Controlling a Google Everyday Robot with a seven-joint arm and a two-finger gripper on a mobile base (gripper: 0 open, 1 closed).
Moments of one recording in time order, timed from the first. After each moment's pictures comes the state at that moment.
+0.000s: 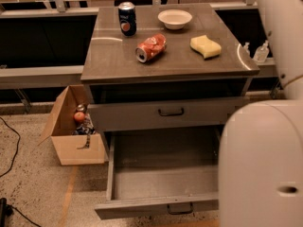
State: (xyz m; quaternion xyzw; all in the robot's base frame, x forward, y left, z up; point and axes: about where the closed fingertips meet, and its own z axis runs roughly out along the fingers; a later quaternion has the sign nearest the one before) arm 0.823 -0.059 1.059 -0.35 0.72 0.20 0.57
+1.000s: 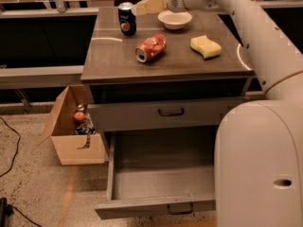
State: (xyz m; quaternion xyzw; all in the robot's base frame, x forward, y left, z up) arm 0.842 -0.014 1.000 -0.35 0.72 0.24 0.55
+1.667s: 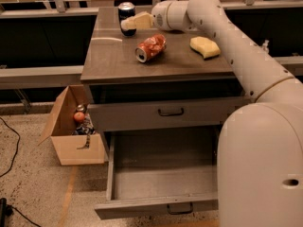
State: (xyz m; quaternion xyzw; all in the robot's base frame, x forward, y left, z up) arm 0.864 0.021 0.949 -0.33 0.71 0.25 0.58
